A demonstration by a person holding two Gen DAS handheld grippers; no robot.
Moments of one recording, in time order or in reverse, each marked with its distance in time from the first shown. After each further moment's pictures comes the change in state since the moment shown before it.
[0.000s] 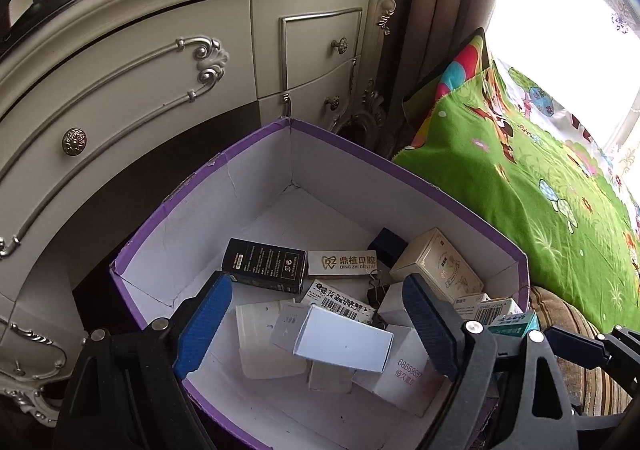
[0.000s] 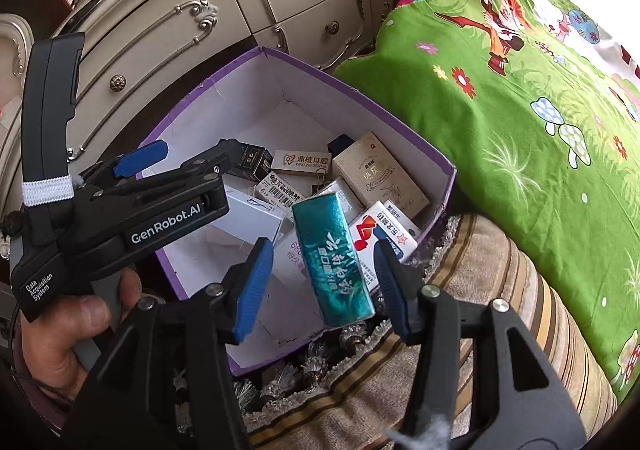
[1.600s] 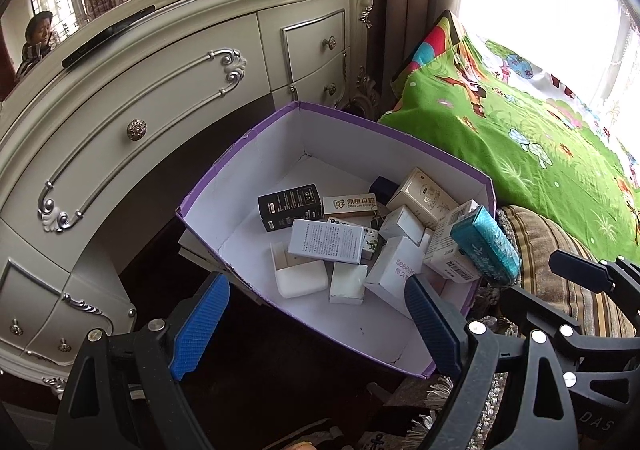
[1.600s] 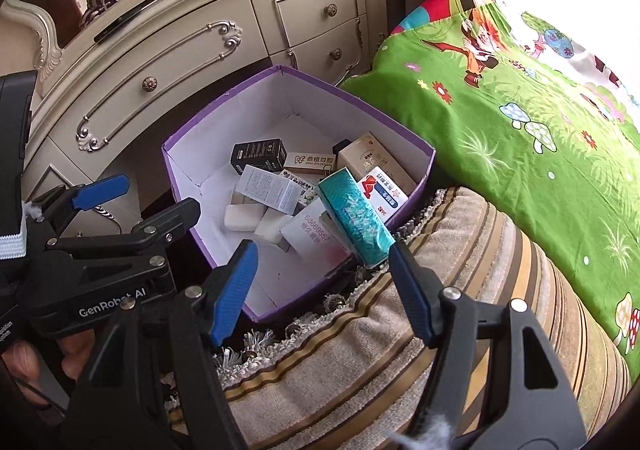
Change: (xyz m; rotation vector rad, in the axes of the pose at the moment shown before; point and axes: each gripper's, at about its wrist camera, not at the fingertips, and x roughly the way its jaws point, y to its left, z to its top) left arm -0.085 -0.005 -0.051 0.100 0.023 0.060; right arm -0.051 0.017 -0.052 -0.022 -0.126 -0.021
